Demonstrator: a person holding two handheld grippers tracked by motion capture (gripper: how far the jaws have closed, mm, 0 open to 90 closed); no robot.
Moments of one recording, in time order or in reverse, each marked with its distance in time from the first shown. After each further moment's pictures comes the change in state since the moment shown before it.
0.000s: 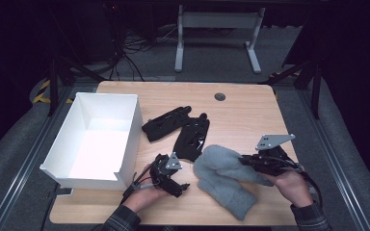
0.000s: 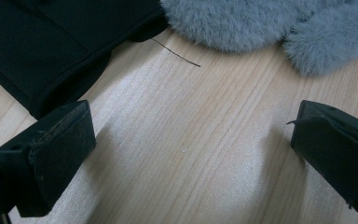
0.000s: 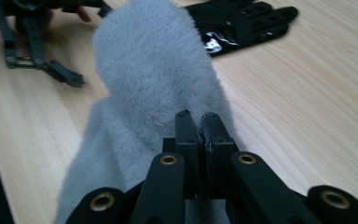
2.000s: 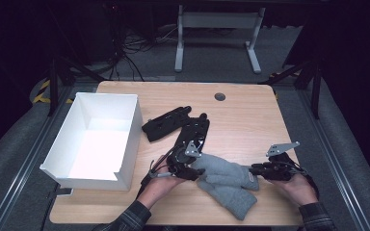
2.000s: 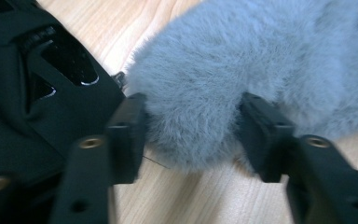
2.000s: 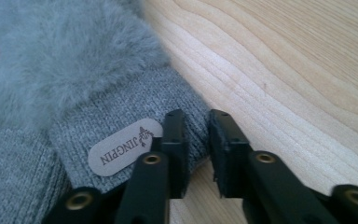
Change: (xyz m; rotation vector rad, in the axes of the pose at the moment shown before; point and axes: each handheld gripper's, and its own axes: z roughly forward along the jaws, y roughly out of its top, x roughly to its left) left arm -0.011 0.067 0.003 0.031 -0.050 0.017; right arm -0.053 -0.080 0.028 0.081 0.064 0.126
